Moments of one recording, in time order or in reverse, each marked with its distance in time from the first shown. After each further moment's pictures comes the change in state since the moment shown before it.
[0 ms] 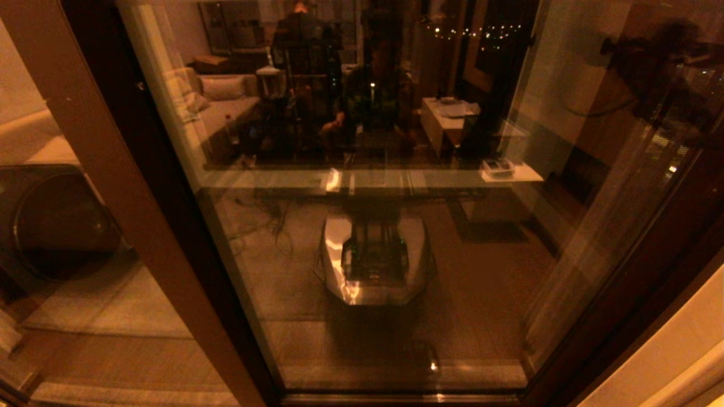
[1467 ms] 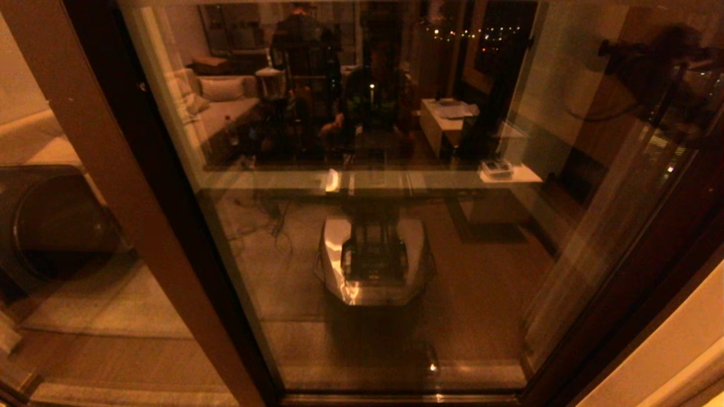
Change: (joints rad) left arm 0.000 0.000 0.000 0.000 0.000 0.000; right arm 0.006 0.043 -0.005 -0.063 -0.070 -0.002
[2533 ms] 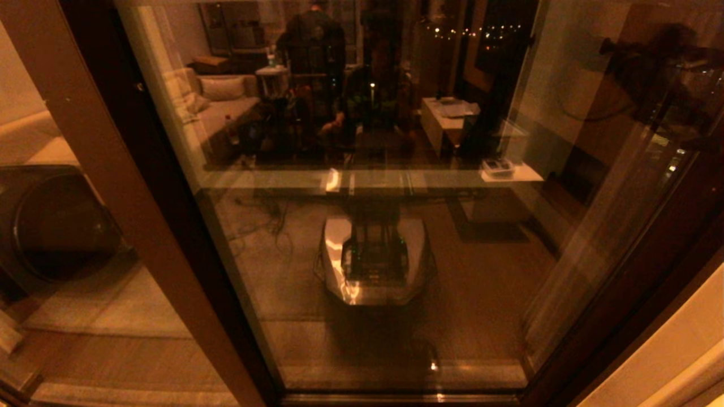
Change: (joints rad) left arm 0.000 0.000 0.000 0.000 0.000 0.000; right arm 0.027 -0.046 0.056 -0.001 0.036 0.015
